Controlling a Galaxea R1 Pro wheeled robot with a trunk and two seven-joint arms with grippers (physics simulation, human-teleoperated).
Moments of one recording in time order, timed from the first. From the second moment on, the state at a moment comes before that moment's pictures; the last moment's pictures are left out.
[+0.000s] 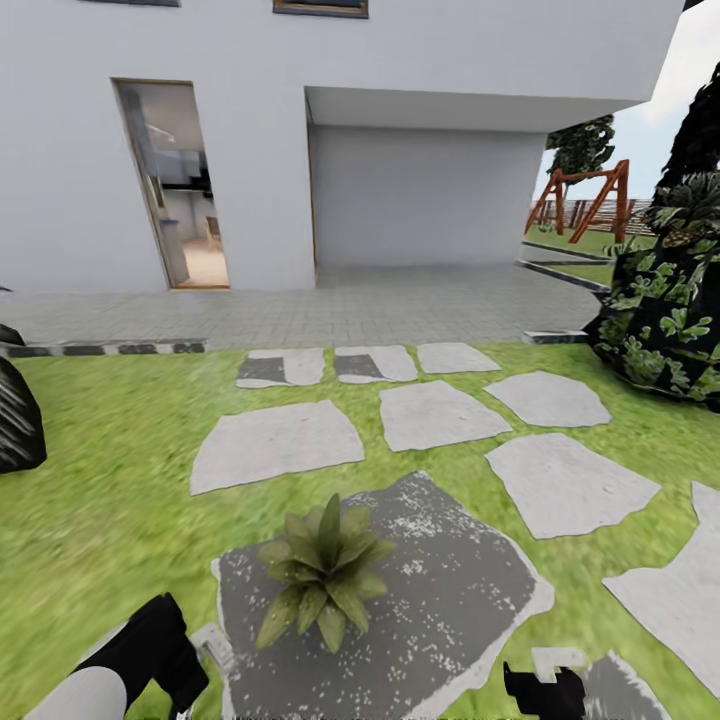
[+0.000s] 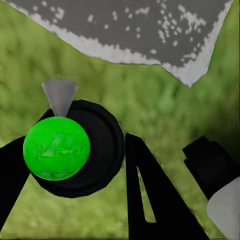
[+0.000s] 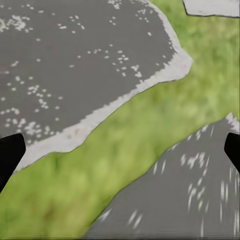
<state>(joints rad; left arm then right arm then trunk) -0.58 0.12 0.14 -0.45 -1.03 0.52 -0.84 -0.41 0.00 -0.76 -0.29 0.78 -0.27 -0.03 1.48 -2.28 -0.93</state>
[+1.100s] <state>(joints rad) -0.59 0.10 0.14 -0.45 -1.04 0.52 -0.84 -0.41 0.00 -0.77 -0.29 0.78 -0.27 -0.03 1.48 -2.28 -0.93</state>
